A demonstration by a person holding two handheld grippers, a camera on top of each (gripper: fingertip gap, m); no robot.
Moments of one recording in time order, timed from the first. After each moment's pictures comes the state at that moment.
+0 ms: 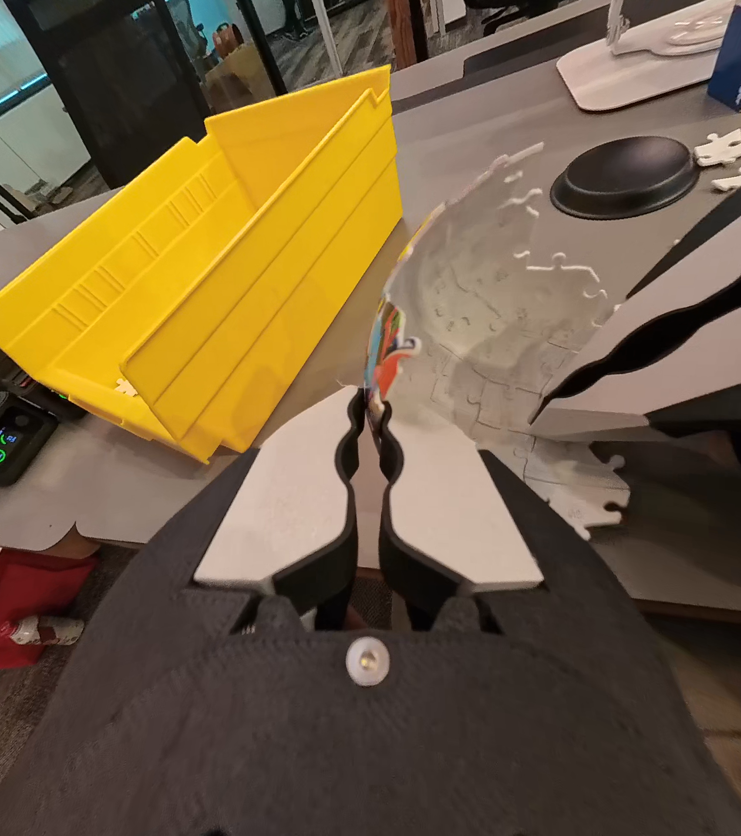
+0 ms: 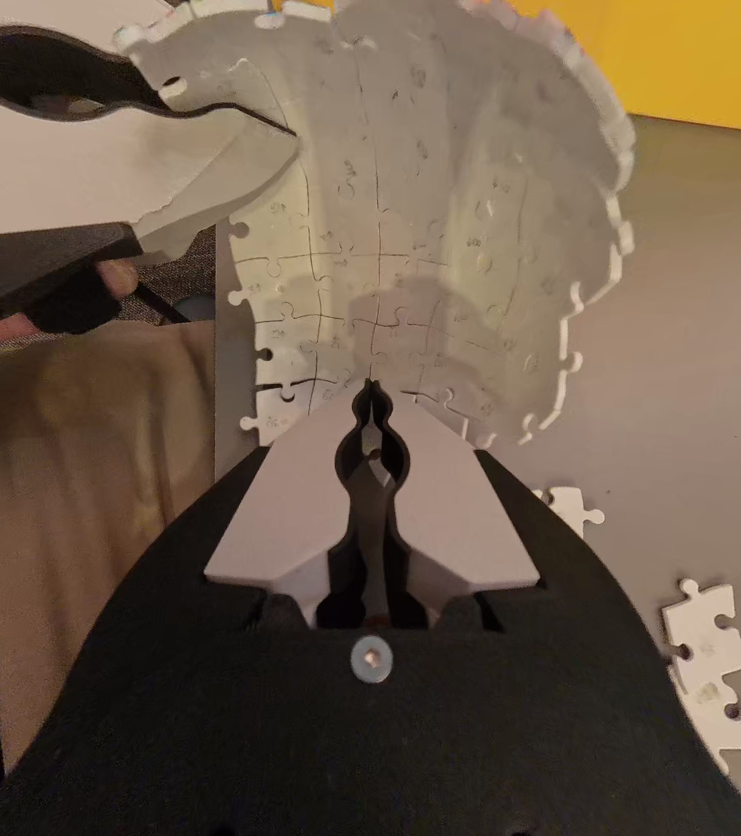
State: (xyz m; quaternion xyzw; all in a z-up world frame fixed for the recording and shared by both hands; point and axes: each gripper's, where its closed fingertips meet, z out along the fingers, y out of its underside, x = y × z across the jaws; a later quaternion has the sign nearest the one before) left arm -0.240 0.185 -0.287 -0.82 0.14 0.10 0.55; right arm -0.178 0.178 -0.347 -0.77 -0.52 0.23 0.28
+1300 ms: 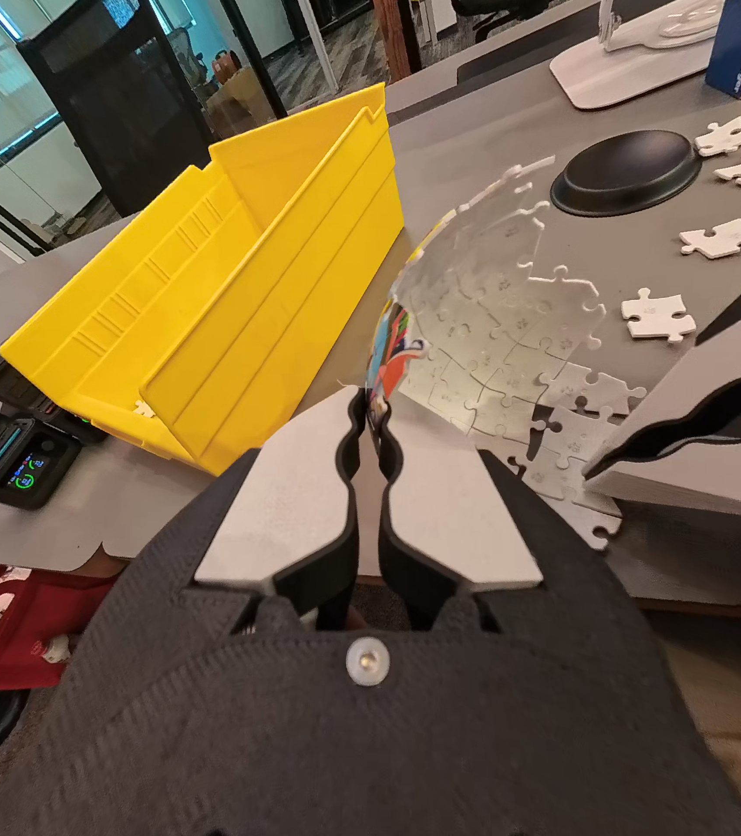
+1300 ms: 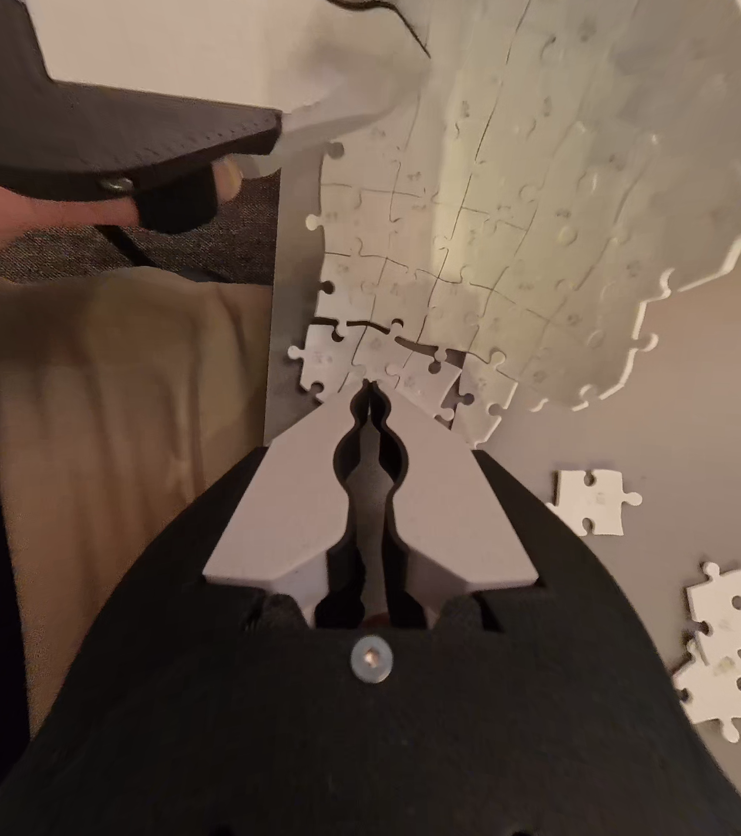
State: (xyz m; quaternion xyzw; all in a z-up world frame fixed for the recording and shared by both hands) left arm -0.242 0.188 -0.281 -0.81 0.16 0.11 0.55; right arm -0.172 0.149 -0.348 -0.74 -0.57 0.21 0.30
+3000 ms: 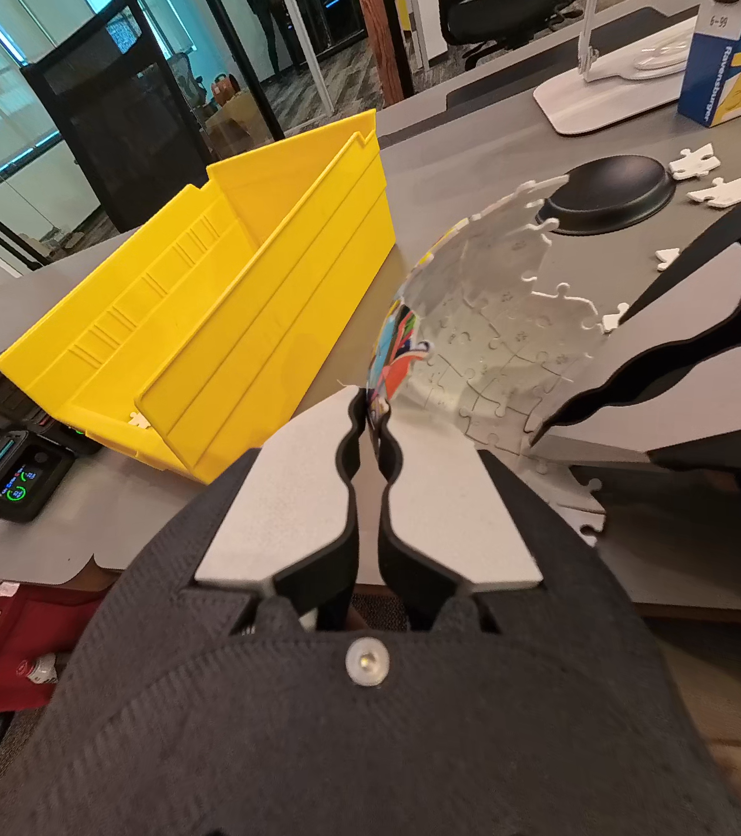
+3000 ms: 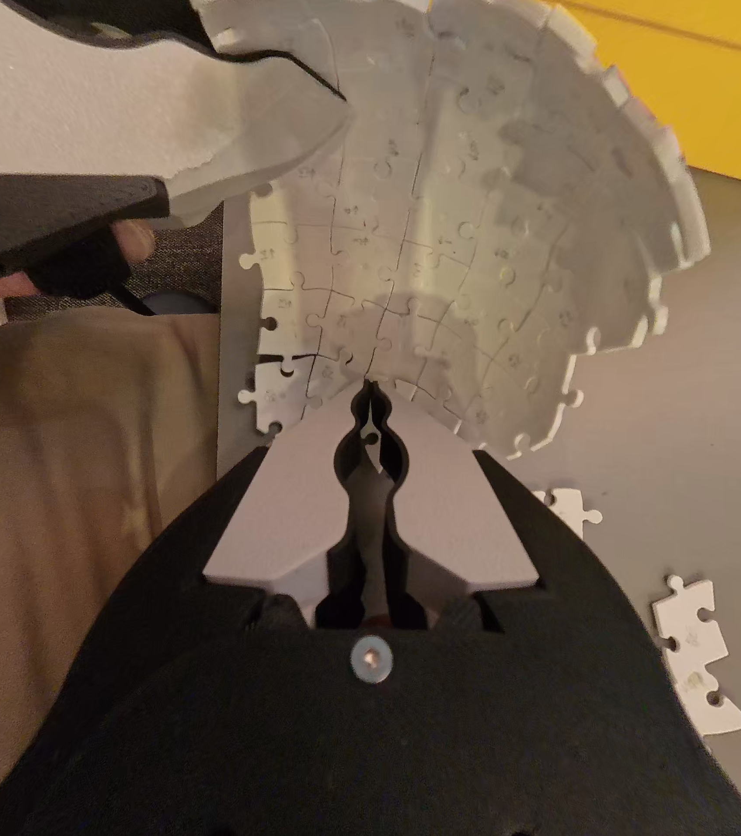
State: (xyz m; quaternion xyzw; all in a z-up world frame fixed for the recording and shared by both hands) left arm -0.236 0.187 -0.277 -0.80 0.17 0.10 0.57; right arm -0.179 0.173 -0.347 -0.75 -0.54 0.20 0.32
